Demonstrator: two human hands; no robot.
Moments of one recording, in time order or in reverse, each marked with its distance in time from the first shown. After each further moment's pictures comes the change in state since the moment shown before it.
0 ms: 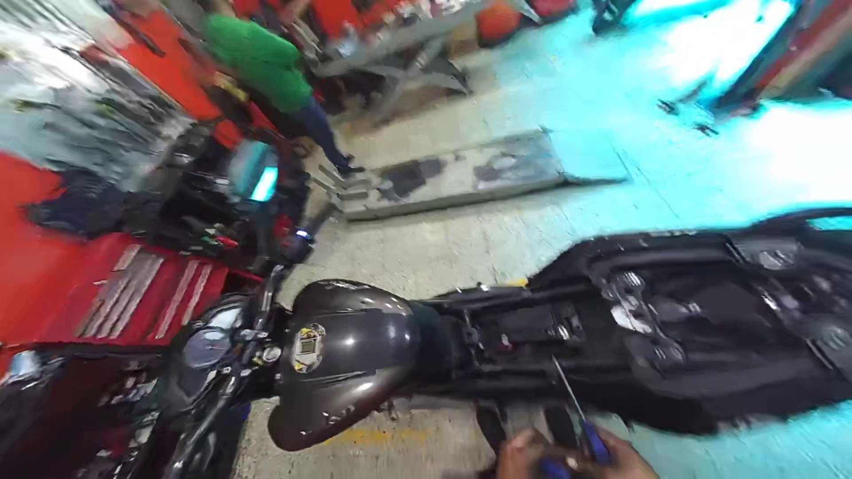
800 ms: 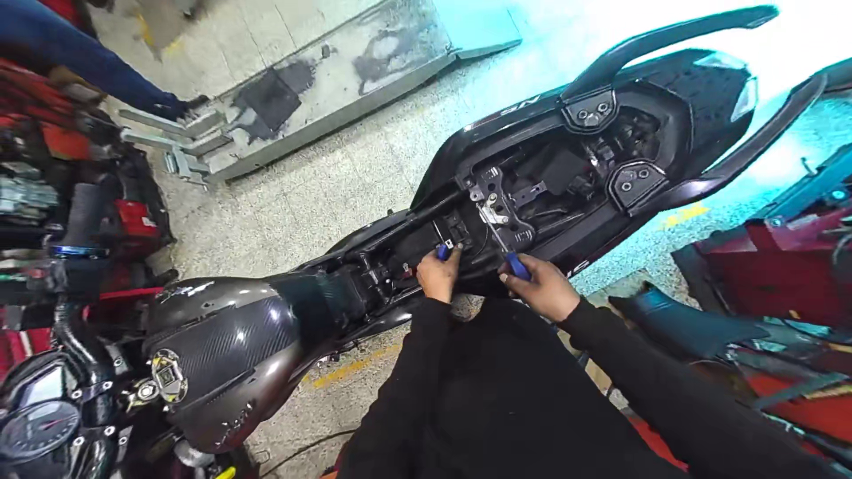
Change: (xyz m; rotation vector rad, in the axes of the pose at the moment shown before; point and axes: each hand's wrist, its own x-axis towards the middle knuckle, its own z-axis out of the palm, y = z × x) left_hand 0.209 -0.011 0.073 0.462 0.028 -0.762; right_hand 0.035 -0.013 -0.132 -0.025 0.142 -0.086
